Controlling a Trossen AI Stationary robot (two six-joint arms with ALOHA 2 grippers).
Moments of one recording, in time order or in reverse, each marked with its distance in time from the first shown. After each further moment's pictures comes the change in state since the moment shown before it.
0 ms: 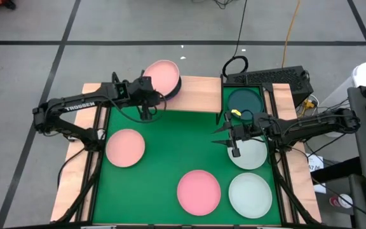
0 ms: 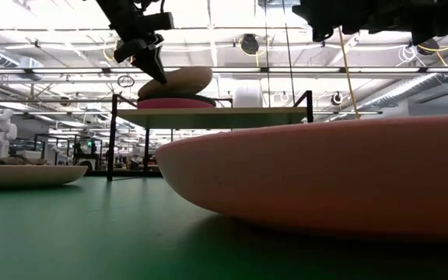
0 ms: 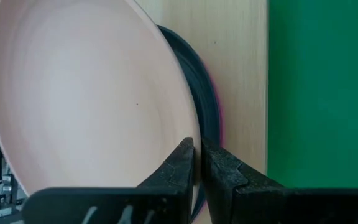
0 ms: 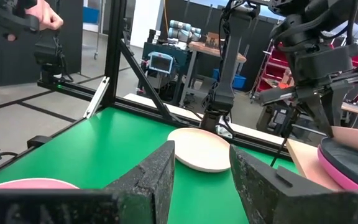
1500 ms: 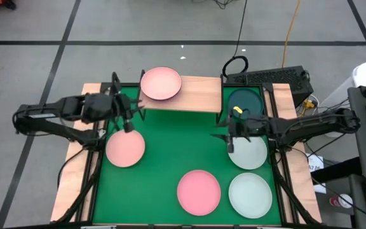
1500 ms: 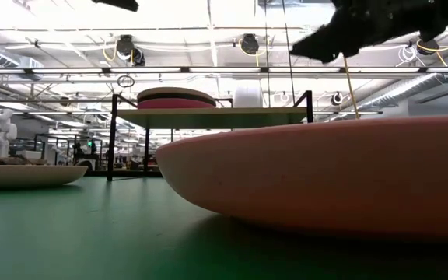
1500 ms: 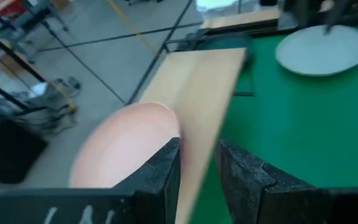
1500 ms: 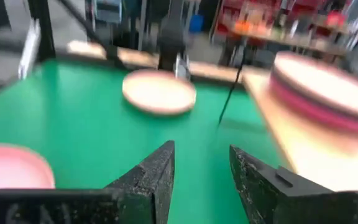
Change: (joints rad) left arm -0.347 -0.392 -0.051 0.010 -0.182 -0.474; right arm 0.000 0.000 0.038 -0.250 0.256 0.057
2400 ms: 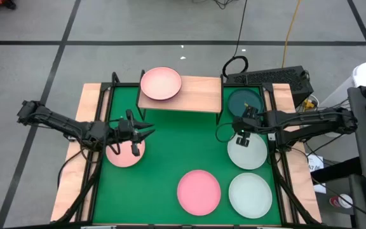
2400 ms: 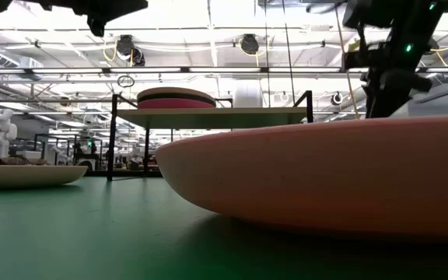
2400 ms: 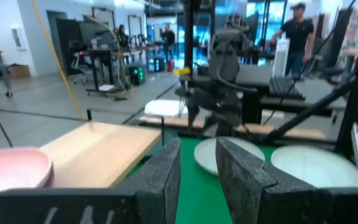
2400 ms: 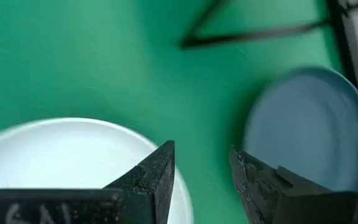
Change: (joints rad) left arm -0.289 -0.082 -0.655 1.109 -0.066 -0.121; right arm -0.057 0.080 0.241 -1.189 0.313 0.329
